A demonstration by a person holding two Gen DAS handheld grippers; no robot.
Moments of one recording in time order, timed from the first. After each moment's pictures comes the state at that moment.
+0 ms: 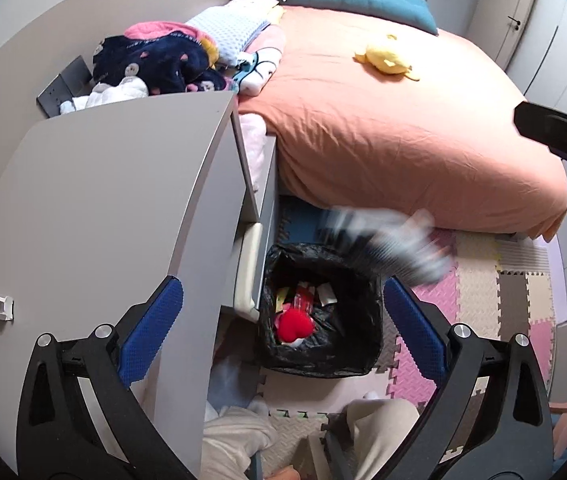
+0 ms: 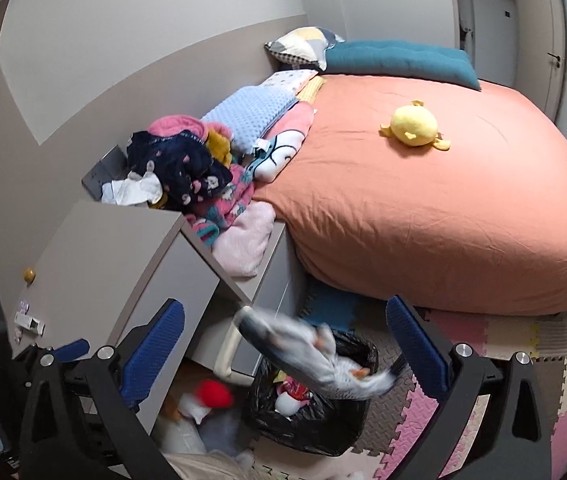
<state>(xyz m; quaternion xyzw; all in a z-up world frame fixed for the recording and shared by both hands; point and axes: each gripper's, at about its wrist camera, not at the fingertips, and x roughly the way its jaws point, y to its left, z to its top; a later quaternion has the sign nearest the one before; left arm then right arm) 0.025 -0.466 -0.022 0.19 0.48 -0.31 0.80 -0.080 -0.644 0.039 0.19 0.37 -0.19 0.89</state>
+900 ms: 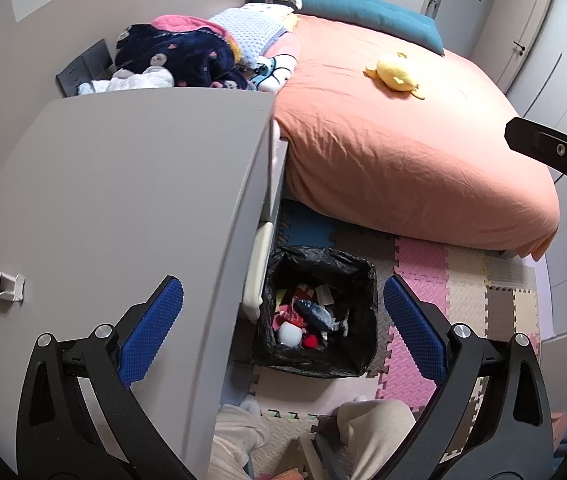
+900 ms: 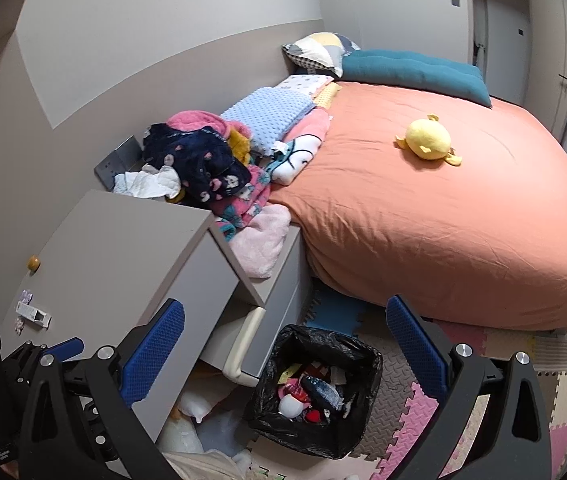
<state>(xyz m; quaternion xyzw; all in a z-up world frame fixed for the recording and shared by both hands) 0.040 -0.413 -0.009 0.15 0.48 -0.31 0.81 -0.054 -0.595 0.052 0.17 0.38 -0.18 0.89</state>
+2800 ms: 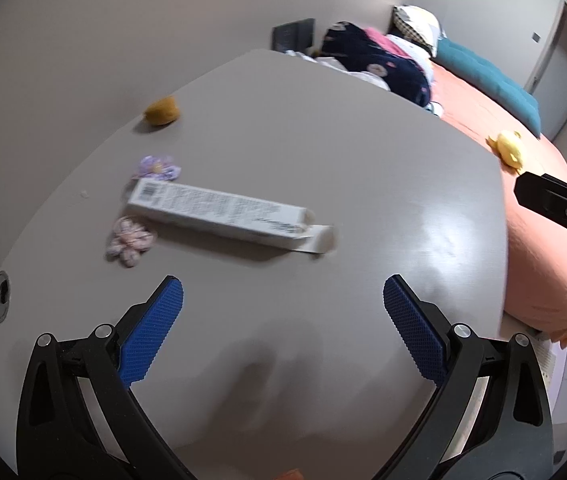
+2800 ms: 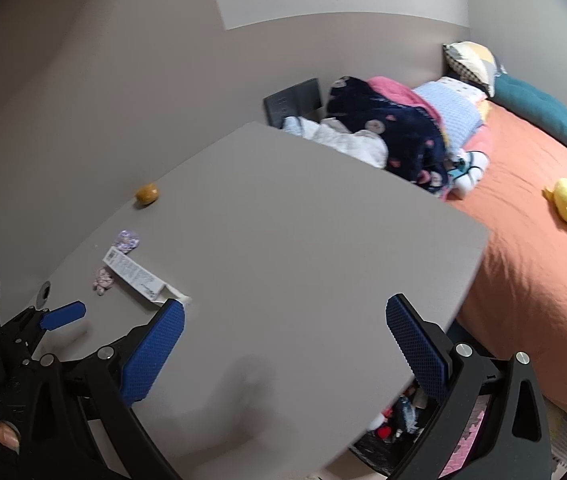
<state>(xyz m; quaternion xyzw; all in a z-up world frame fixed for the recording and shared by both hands) 0.119 -0.147 -0.004 0.05 0.48 -0.15 0.86 0.111 -0.345 0.038 0.08 0.42 0.03 0.90</state>
